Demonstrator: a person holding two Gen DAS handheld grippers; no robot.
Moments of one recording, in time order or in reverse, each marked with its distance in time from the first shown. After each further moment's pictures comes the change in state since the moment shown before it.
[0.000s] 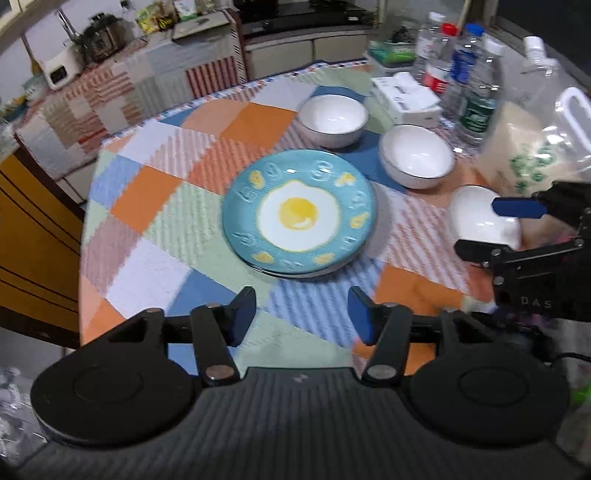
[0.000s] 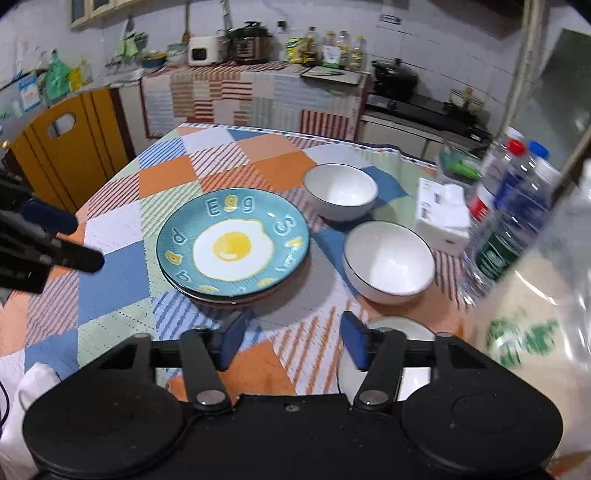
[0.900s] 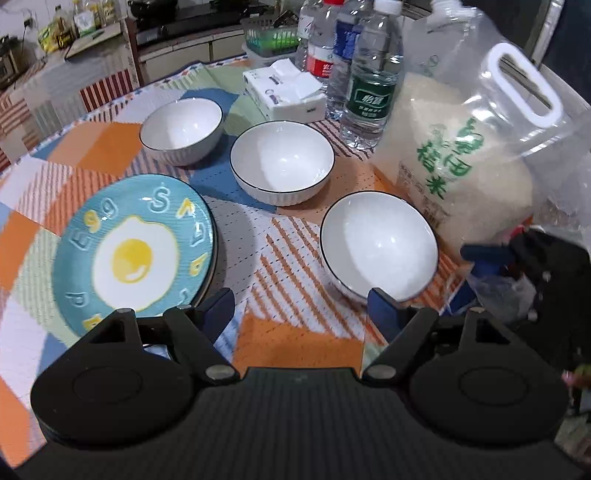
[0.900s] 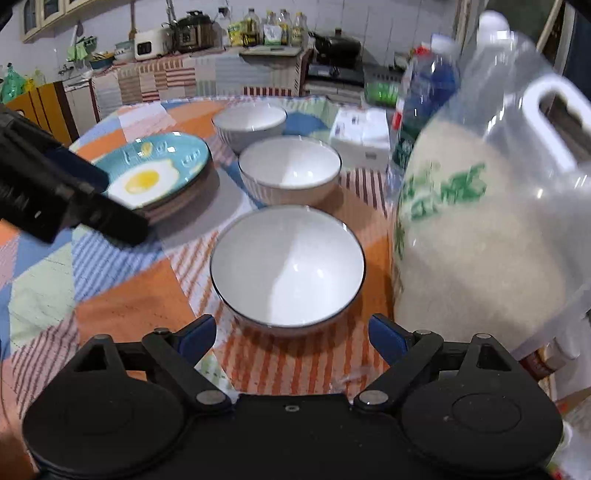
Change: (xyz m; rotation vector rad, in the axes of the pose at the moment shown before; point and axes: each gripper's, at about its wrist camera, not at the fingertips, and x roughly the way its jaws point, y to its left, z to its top) left arm 0.090 -0.109 0.034 0.120 -0.018 -0.231; right arm 0.022 -0.082 -0.094 0.102 0.037 -0.095
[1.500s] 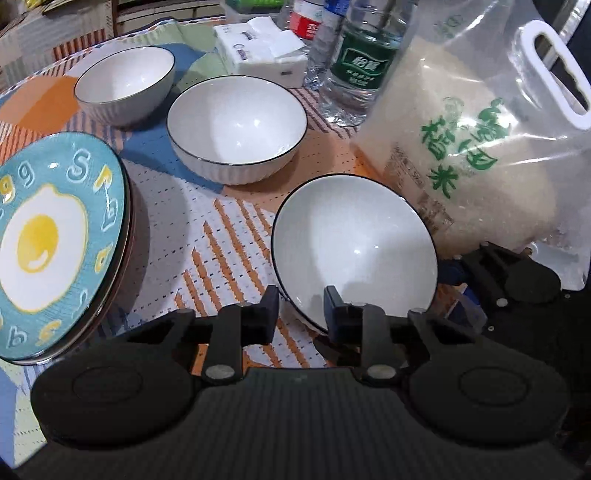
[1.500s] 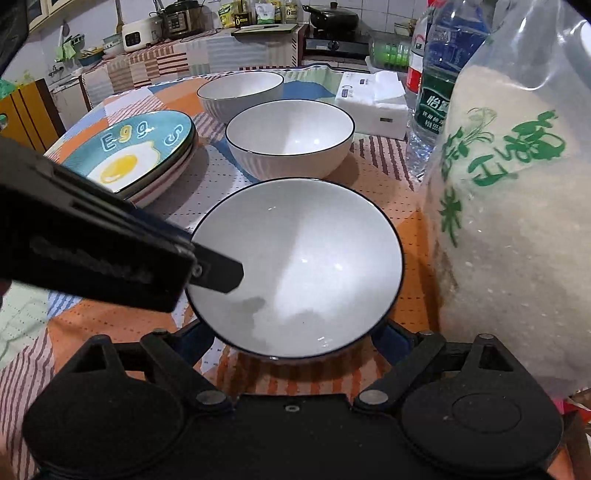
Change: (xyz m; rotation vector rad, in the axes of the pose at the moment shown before) left arm 0.079 -0.012 0.001 -0.084 0.050 -0.112; right arm 0.062 0.000 0.010 0.050 0.055 0.035
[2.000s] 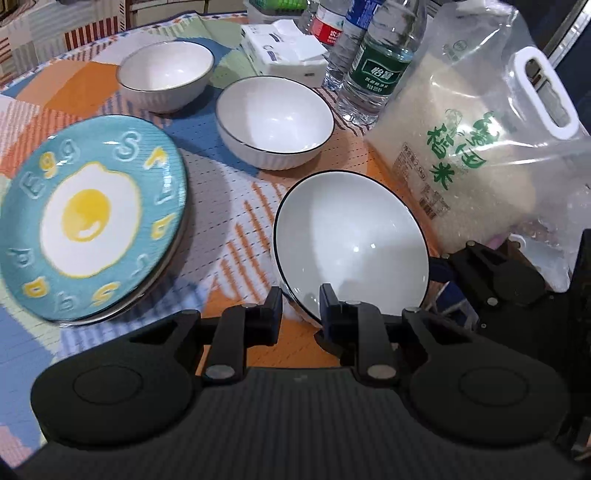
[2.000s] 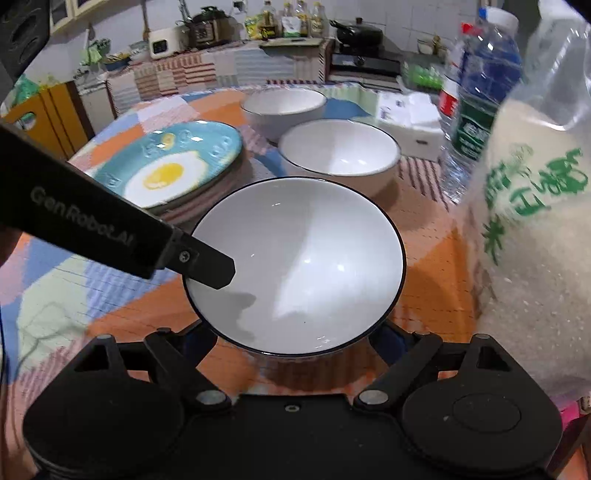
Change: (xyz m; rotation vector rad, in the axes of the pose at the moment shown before) left arm -0.053 0.032 -0.016 -0.025 0.031 -0.017; right arm -0.019 0.033 -0.002 -0.044 -0.051 0.072
